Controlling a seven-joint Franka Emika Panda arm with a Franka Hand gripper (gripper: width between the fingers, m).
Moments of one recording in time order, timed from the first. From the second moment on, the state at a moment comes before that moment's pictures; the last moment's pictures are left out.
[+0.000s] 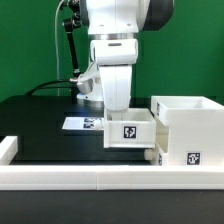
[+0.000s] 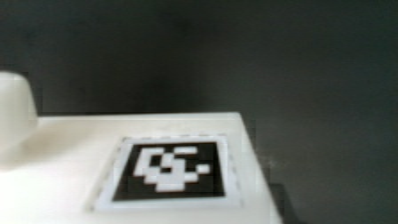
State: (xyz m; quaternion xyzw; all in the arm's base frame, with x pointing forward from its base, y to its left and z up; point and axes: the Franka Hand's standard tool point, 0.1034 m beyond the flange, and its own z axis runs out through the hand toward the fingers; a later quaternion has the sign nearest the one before) arm 0.525 -0.016 0.058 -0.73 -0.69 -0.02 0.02
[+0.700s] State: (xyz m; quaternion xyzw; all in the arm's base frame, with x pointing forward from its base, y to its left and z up) arm 0.539 -0.016 0.057 -0.73 -0.68 -0.03 0.02
